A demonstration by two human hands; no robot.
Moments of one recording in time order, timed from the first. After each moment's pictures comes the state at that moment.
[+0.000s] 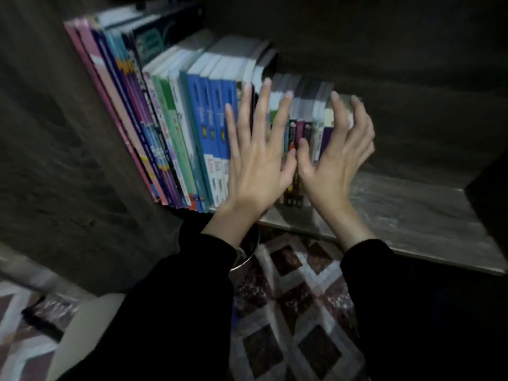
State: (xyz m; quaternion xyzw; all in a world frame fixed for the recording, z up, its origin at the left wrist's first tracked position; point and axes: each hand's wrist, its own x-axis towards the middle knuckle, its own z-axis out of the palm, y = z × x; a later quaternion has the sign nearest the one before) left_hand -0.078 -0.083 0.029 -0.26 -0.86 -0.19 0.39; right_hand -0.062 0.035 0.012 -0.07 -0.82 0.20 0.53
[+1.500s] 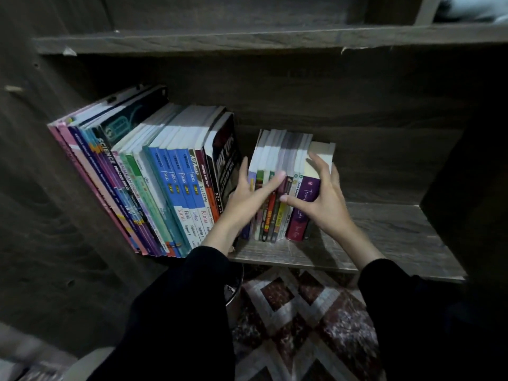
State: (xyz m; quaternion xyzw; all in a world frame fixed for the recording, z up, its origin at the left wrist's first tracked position) left_hand -0.086 -0.040 0.047 -0.16 -0.81 -0.56 -0.10; right_hand -0.037 0.122 0.018 -0.08 -0.86 0.45 0.24
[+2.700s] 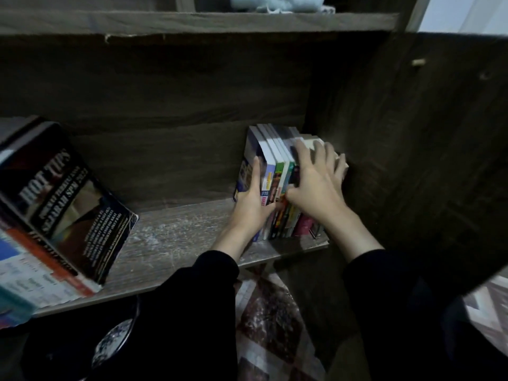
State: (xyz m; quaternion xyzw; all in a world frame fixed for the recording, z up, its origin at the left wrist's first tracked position) left_hand -0.014 0.176 0.008 -0.36 -0.83 -0.42 -0.11; right_hand 0.080 0.262 0.065 -0.31 -0.92 0.07 0.22
